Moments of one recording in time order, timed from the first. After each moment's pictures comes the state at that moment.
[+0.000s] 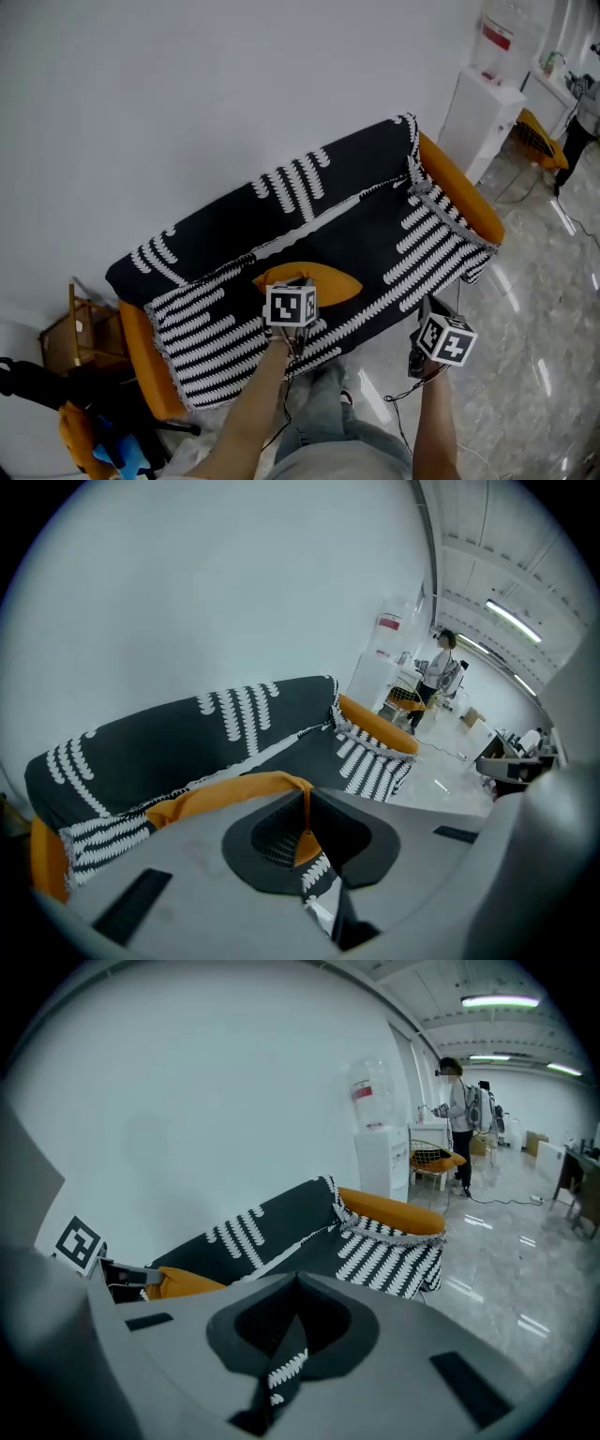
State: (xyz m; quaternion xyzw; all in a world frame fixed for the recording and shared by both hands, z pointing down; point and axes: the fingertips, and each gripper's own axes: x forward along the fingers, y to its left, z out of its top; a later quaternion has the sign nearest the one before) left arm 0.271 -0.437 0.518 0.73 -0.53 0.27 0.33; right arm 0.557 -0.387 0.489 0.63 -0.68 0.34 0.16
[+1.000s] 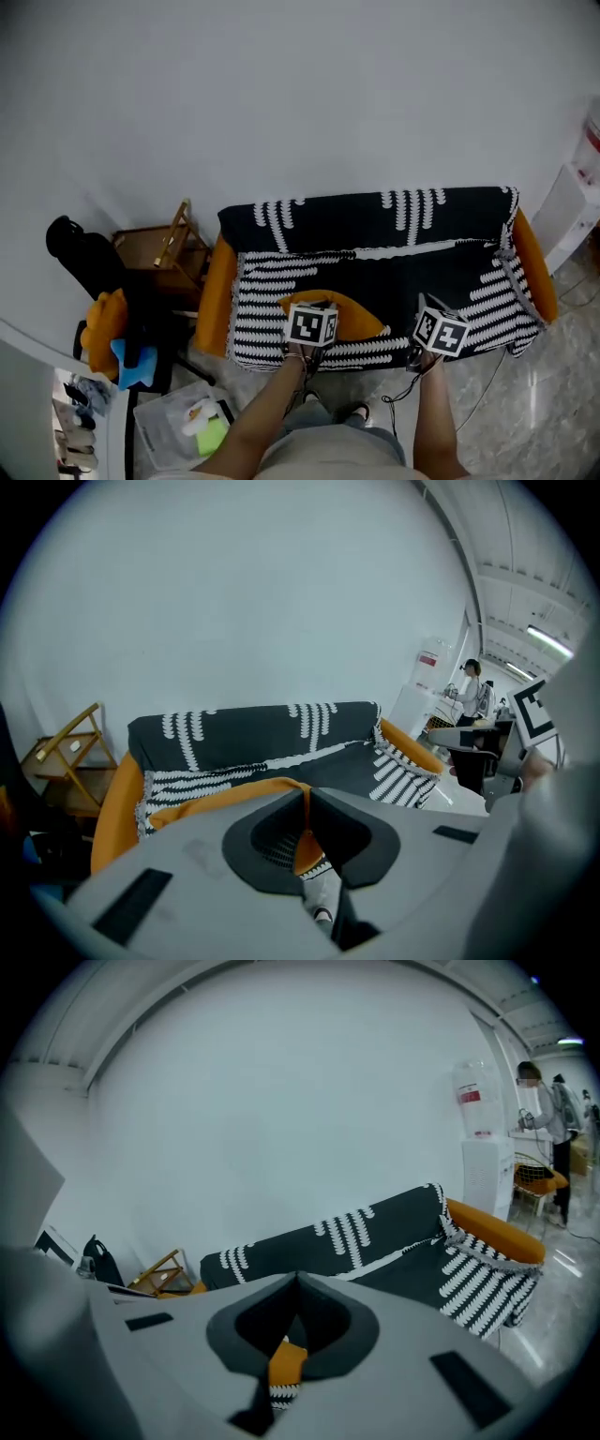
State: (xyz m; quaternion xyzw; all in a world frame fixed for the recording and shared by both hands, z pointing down) left arm 0.140 -0.226 0.431 0.64 -0.66 0.20 0.34; right arm 0.338 -0.338 0.414 0.43 -0.84 0.28 0.16
